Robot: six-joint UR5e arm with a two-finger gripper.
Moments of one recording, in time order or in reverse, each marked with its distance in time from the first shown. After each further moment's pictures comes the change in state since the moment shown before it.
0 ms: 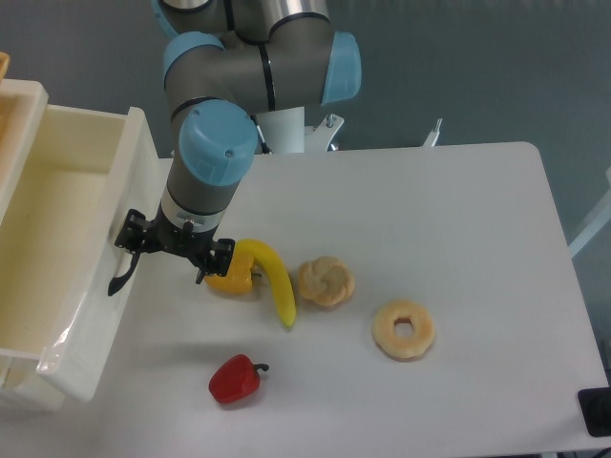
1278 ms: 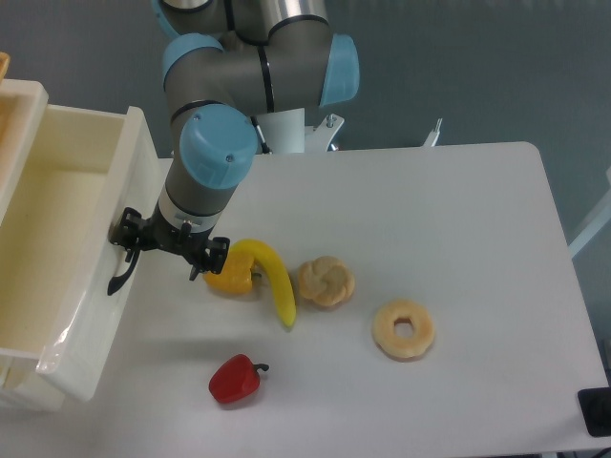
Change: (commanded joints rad) arm -0.002 -0.005 -0.012 -0.011 -0.012 -0.003
